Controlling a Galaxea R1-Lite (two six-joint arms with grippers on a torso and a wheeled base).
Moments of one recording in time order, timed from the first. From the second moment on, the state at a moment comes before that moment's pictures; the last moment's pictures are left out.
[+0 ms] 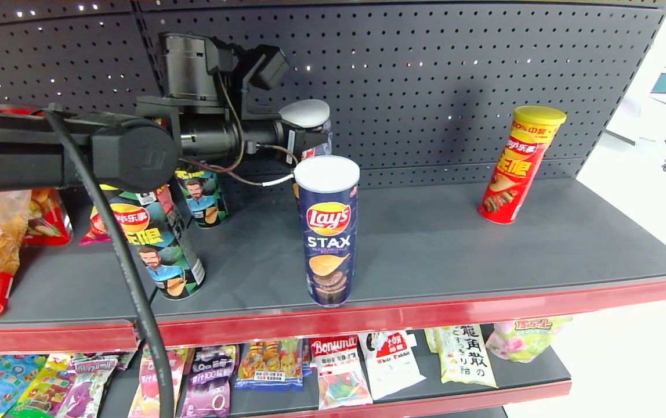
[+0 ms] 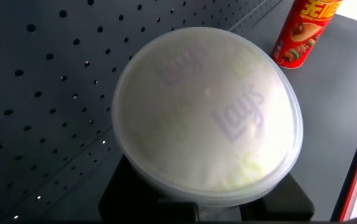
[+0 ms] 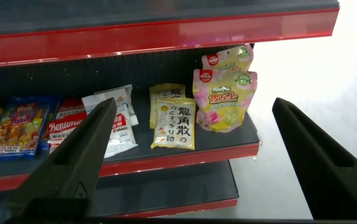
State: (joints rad) left arm -0.44 1.97 -1.58 -0.22 -0.33 0.13; right arm -0.12 0.10 0.00 0.00 0.06 0.00
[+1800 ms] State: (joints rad) left arm -0.45 2.09 -1.68 -0.21 -0.33 0.14; right arm -0.12 0.10 0.00 0.00 0.06 0.00
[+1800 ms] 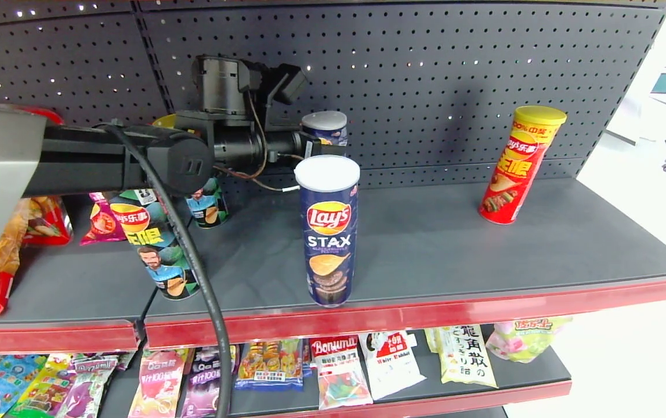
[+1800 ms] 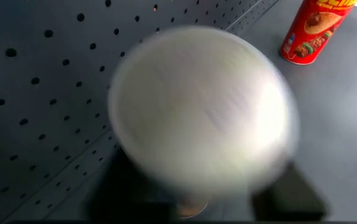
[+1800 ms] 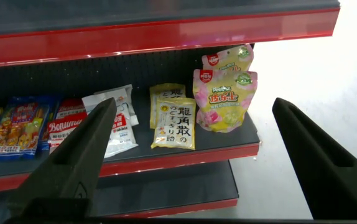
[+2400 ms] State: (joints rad) left arm -0.45 2.04 -1.62 -0.21 -0.33 0.13; right arm -0.12 0.10 0.00 0.00 0.06 0.00
